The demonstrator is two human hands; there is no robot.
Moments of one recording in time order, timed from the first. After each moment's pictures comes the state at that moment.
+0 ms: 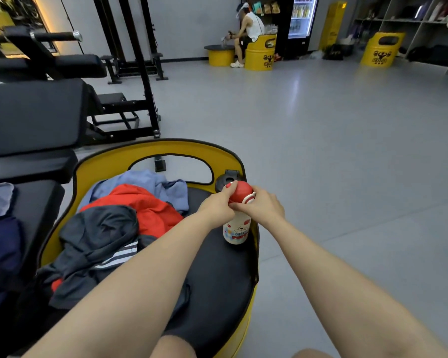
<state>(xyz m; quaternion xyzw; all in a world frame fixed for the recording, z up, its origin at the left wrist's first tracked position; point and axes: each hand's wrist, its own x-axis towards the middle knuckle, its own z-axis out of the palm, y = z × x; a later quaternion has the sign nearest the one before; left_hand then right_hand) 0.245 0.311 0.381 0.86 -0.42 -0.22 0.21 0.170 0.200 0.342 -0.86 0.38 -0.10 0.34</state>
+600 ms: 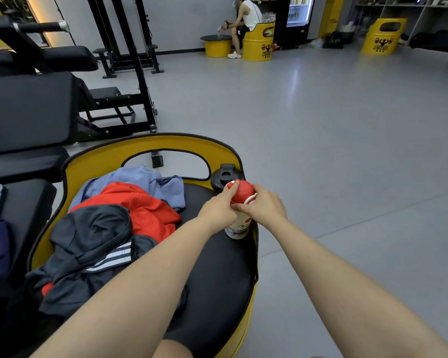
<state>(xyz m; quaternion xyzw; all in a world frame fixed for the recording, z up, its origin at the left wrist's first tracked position) 0.241 0.300 0.360 0.85 -0.41 -0.23 0.23 0.168 0.189 0.325 -0.86 0.38 -0.11 0.32</state>
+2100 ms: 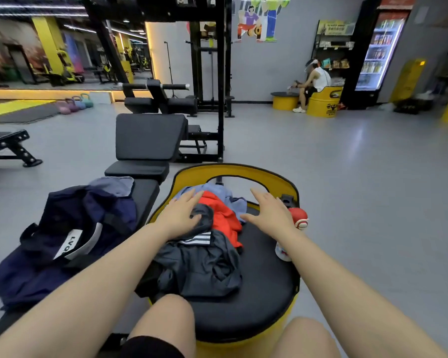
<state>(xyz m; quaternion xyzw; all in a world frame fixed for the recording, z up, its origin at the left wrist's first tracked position) 0.261 0.562 0.446 0.93 -0.36 0.00 0.11 0.152 0.347 0.444 -0.97 0.14 -0.11 0.16</state>
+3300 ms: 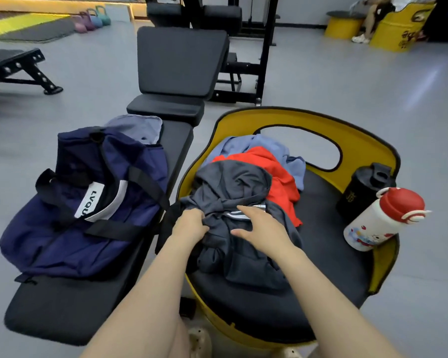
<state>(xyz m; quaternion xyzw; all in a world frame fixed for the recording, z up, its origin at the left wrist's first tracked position) 0.358 0.623 0.277 0.96 -0.11 -0.17 0.17 0.272 0.453 0.295 -0.96 0.06 0.05 0.25</state>
